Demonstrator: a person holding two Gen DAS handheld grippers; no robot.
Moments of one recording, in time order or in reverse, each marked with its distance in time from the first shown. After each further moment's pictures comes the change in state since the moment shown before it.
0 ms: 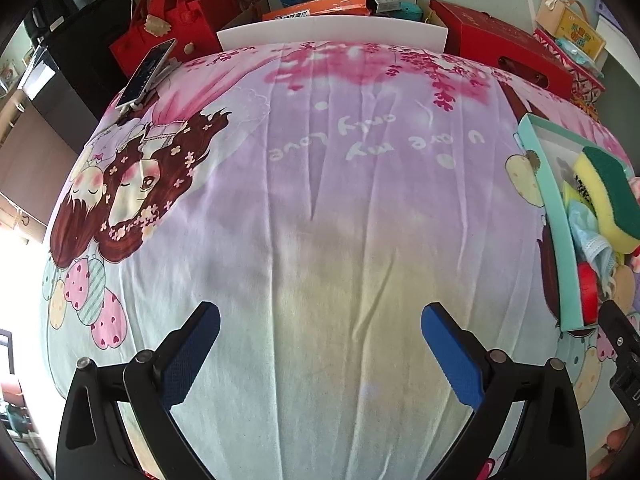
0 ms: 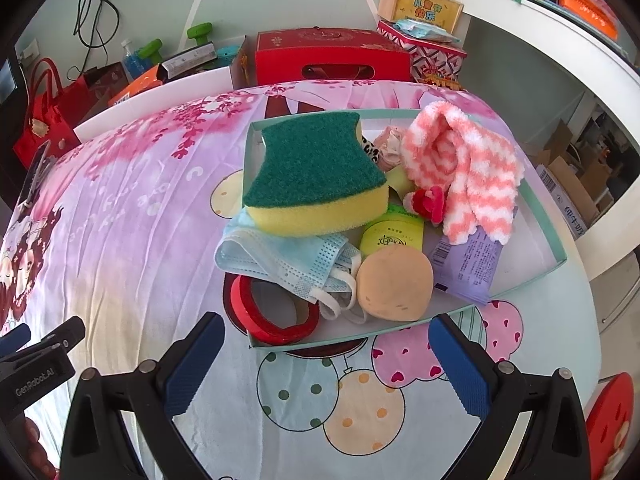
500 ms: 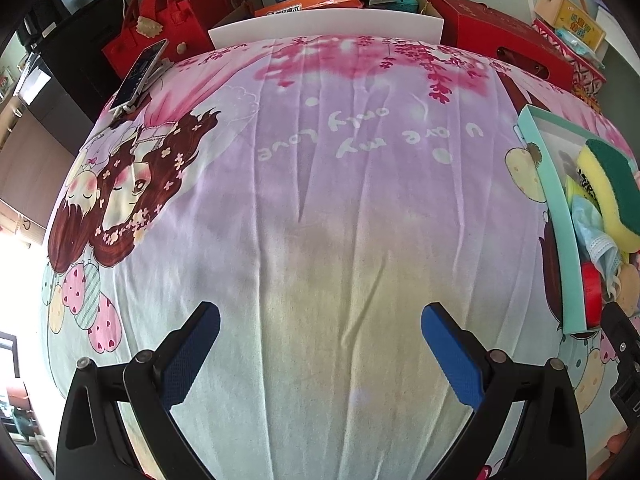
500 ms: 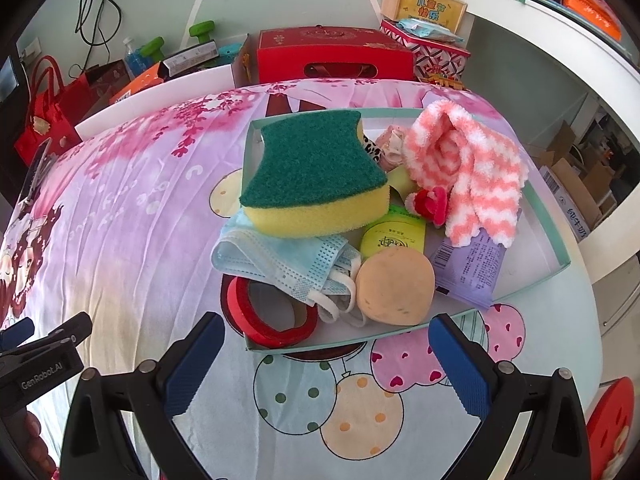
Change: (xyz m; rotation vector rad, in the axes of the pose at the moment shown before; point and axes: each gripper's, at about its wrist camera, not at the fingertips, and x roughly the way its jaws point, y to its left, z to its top) left arm 0.007 -0.011 0.005 0.018 0.020 0.012; right arm 0.004 -0.001 0.001 -0.010 0.003 0.005
